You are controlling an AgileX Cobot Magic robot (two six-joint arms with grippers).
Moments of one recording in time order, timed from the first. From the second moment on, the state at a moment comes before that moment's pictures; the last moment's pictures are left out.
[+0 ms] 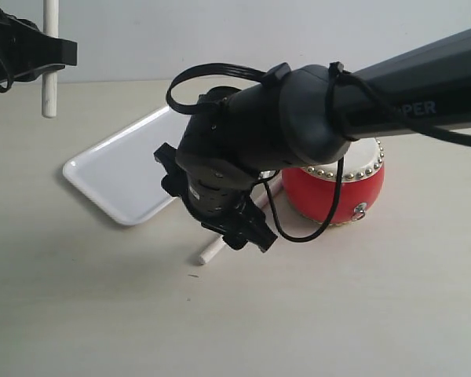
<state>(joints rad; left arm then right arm) -0.32 1.36 -0.94 -0.16 0.26 0.09 0.93 2.02 -1.30 -0.46 0.63 1.96</state>
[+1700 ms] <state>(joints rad) -0.32 1.36 -0.94 -0.16 0.25 0.12 0.82 2.10 -1.48 -0.20 0.94 1.75</state>
